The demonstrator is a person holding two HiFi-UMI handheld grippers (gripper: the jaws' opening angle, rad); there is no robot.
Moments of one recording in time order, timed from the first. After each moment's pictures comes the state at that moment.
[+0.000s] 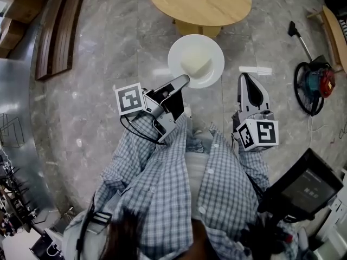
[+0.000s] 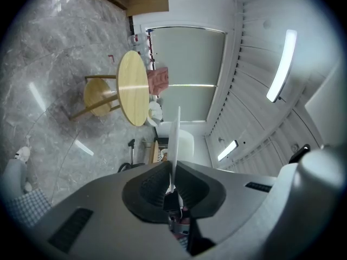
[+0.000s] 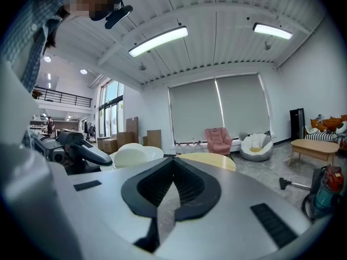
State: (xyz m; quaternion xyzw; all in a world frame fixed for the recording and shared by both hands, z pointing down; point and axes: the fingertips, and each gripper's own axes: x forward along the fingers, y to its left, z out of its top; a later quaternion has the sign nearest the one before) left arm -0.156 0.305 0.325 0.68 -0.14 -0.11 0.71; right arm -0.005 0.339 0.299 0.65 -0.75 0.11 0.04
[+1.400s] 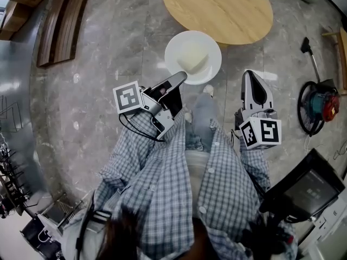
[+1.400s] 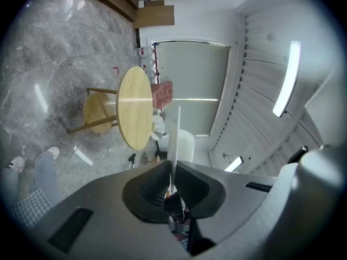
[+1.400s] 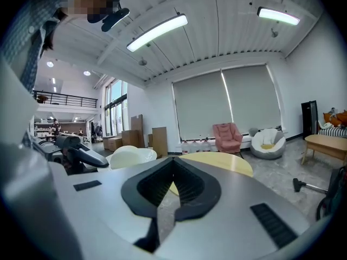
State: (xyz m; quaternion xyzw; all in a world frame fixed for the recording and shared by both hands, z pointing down) left arm -0.168 0.231 0.339 0.67 -0.19 -0.15 0.70; right arm 0.003 0.252 0.308 0.62 -0.77 0.11 0.03
